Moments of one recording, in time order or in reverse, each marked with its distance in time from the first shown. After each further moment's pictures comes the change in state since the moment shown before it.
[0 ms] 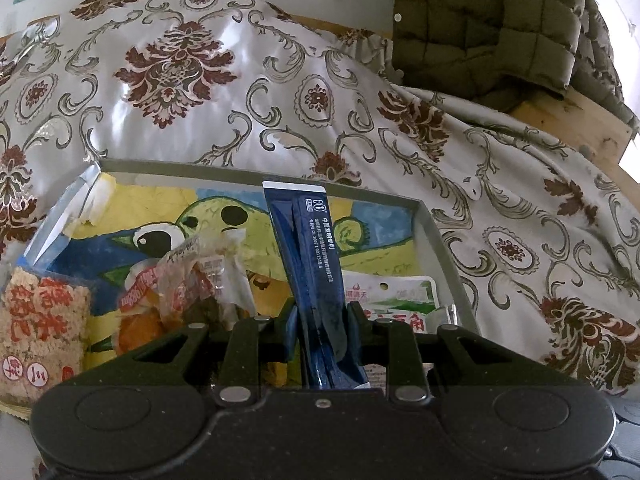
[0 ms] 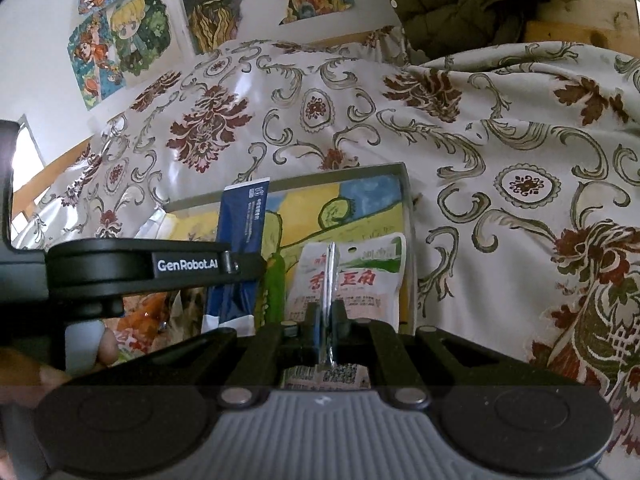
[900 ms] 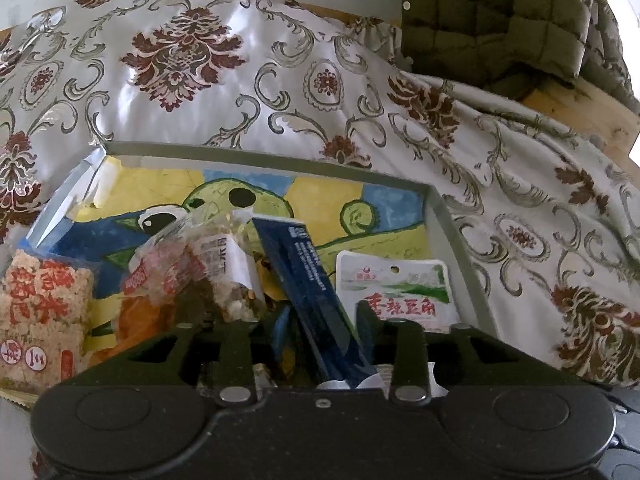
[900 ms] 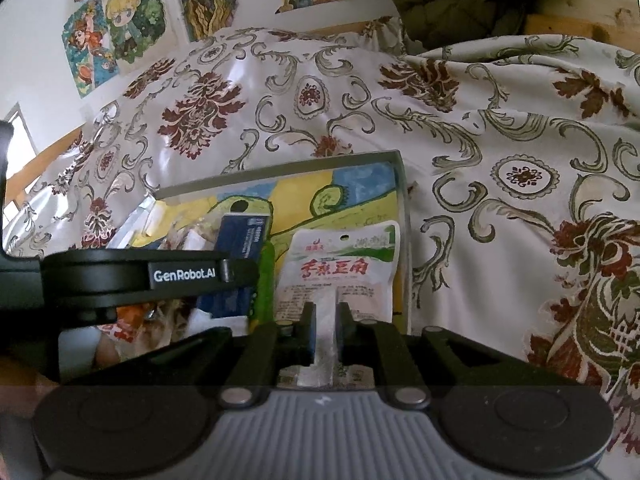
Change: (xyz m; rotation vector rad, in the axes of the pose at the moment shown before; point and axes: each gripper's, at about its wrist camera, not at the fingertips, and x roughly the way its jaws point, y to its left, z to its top) left arm 0.005 0.002 -0.006 -0.013 0.023 0.022; right arm 0.005 -0.001 -0.003 -0.008 0.021 -0.032
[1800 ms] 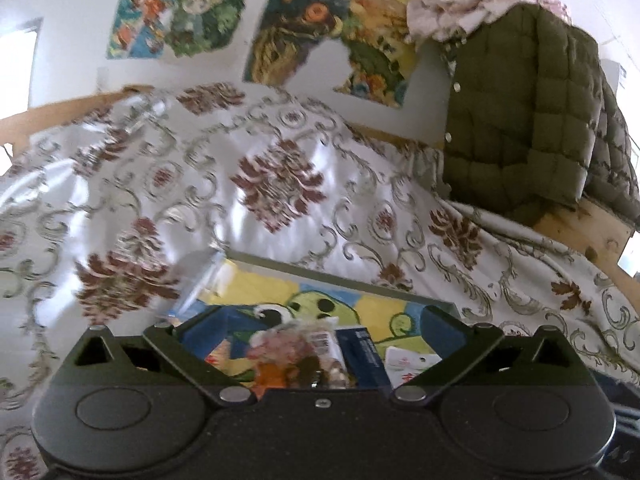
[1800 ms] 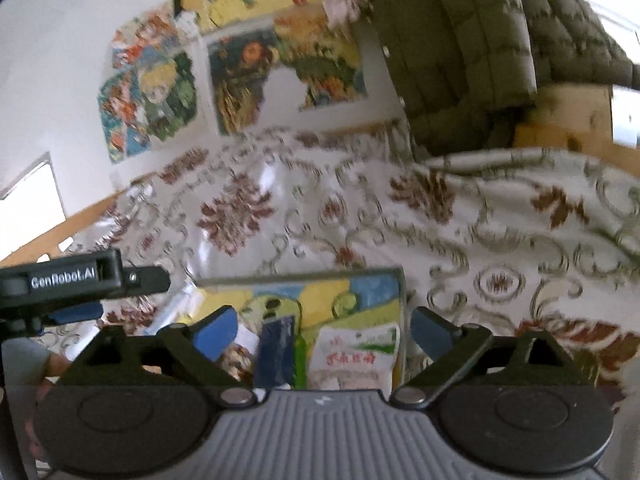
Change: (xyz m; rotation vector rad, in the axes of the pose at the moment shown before) left arm -0.150 0.025 0.005 -0.082 -0.310 0.143; right arm -0.102 0.018 0.019 -0.057 -0.297 0.041
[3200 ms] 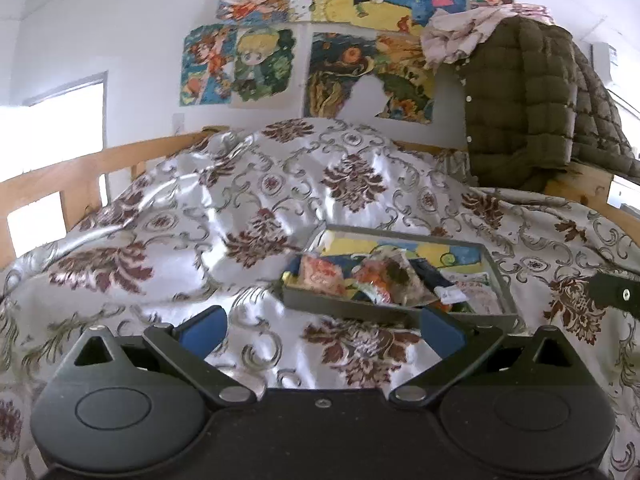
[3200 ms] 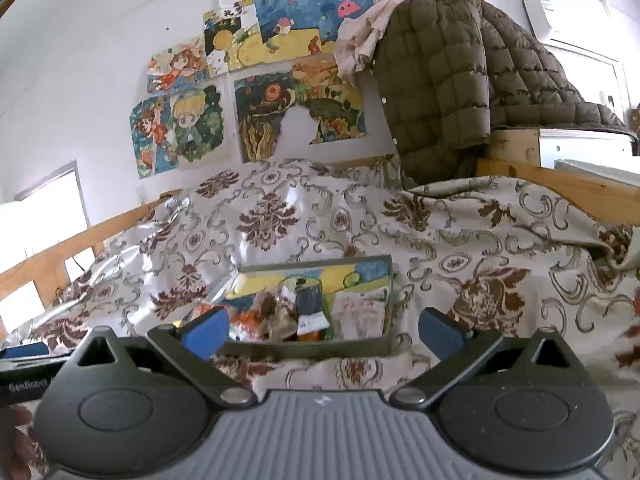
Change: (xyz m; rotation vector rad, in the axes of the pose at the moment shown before) left arm -0.215 0.041 -0.117 0.097 -0.085 0.170; right arm -0.189 0.041 -0.069 -0.026 -0.053 -0.026
